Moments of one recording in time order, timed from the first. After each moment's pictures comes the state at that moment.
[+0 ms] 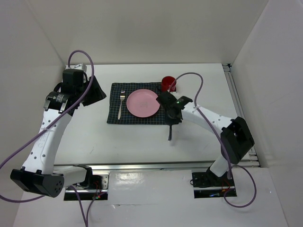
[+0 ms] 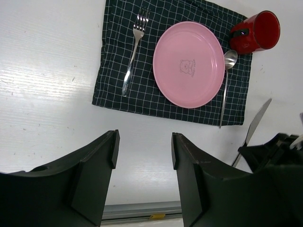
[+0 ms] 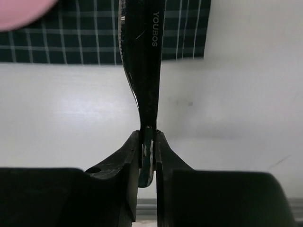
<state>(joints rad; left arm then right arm) -0.15 1.20 1.43 -0.92 -0.01 -0.52 0.72 1.60 1.18 -0.84 0.33 0.71</state>
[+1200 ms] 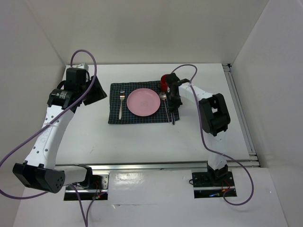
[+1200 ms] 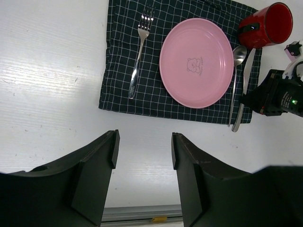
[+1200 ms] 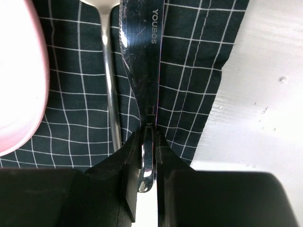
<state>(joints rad) -0.15 1.24 1.43 -0.91 -0.02 -0.52 0.40 2.10 1.61 -0.74 0.05 0.23</state>
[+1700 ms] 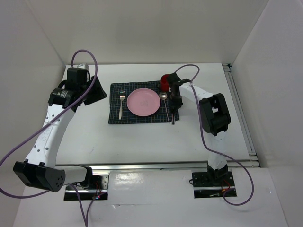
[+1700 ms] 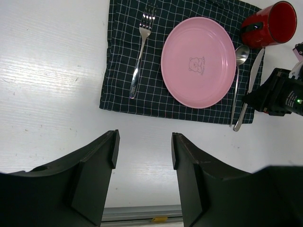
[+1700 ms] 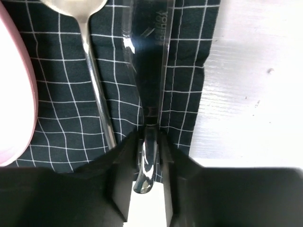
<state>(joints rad) -0.15 1.26 1.43 -0.91 -0.03 -0.52 0.39 2.10 1.60 -0.74 0.07 0.30</state>
